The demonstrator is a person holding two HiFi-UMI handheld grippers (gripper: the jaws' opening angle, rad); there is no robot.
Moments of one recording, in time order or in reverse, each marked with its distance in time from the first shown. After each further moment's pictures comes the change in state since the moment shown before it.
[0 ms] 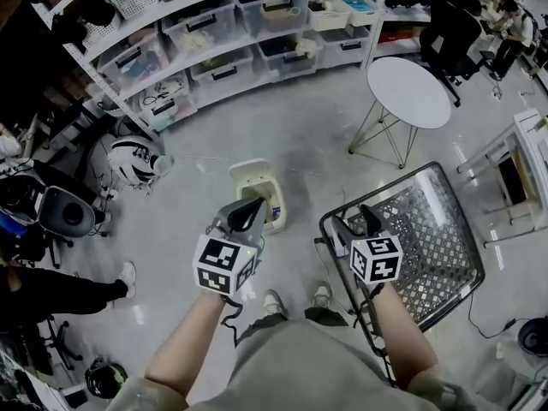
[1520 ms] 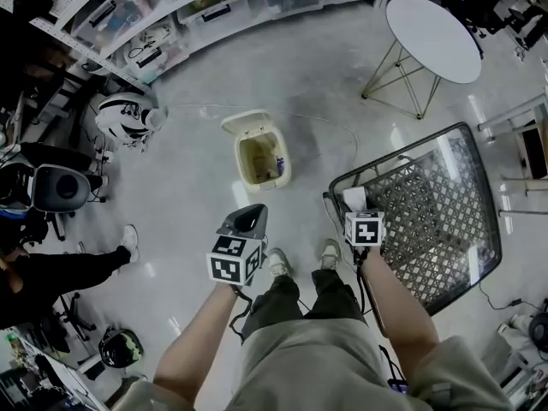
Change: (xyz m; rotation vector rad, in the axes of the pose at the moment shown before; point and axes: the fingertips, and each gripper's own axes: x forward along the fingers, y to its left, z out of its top) left arm 0.047 0.007 -0.210 -0.280 0.345 0.041; right arm 0.111 -0.067 -0.241 0.097 0.493 -0.177
